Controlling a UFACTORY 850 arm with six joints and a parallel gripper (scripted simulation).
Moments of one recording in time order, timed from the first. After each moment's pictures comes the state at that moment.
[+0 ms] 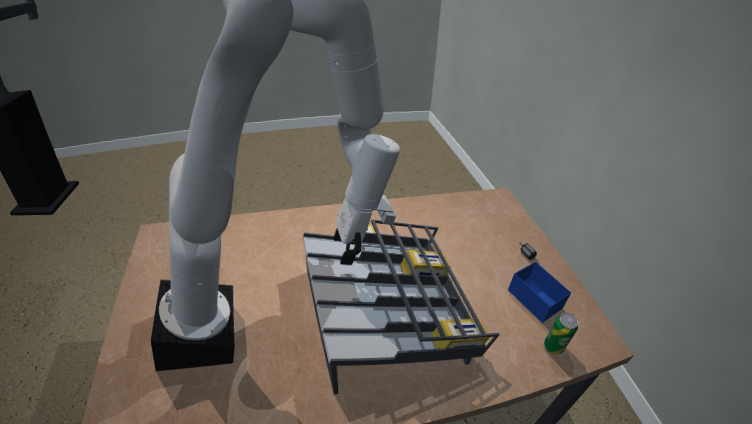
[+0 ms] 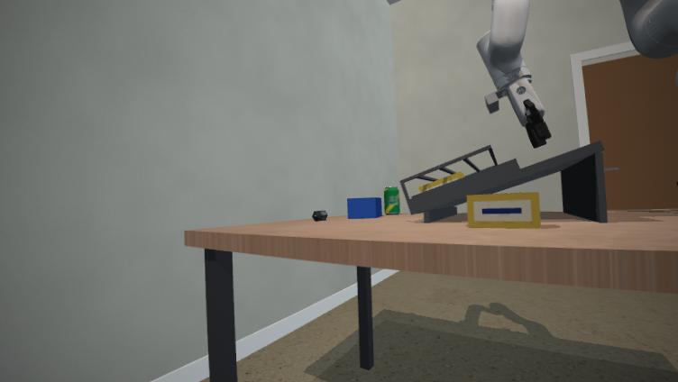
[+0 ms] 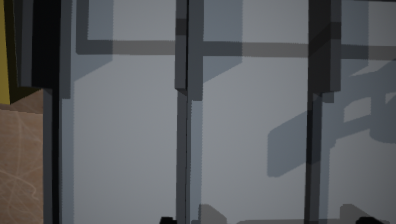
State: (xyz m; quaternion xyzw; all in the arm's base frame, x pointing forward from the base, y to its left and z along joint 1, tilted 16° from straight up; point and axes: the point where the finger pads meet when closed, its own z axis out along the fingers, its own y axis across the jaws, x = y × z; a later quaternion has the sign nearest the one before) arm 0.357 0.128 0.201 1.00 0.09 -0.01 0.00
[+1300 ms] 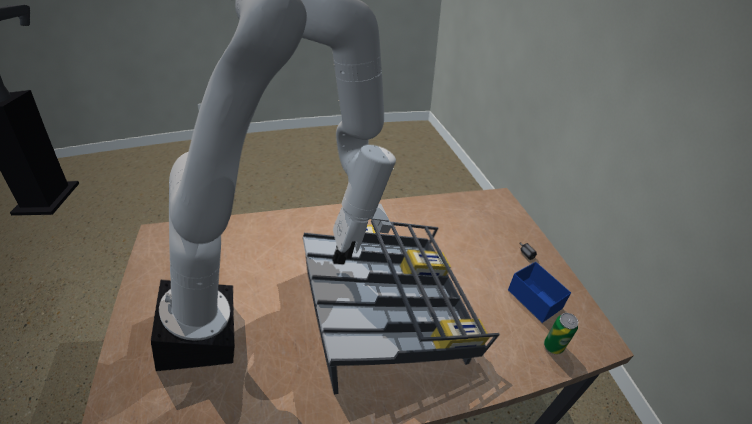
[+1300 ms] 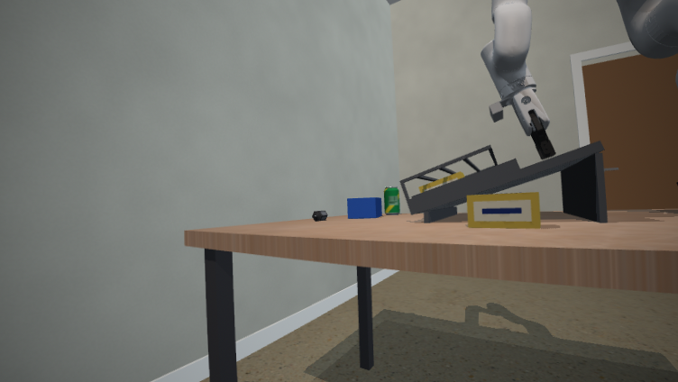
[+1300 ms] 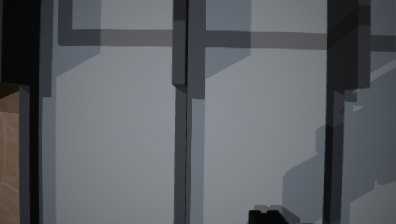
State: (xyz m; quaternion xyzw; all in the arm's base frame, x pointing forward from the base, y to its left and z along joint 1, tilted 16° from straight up) arm 0.356 0.129 0.173 1.00 0.09 -0.01 0.00
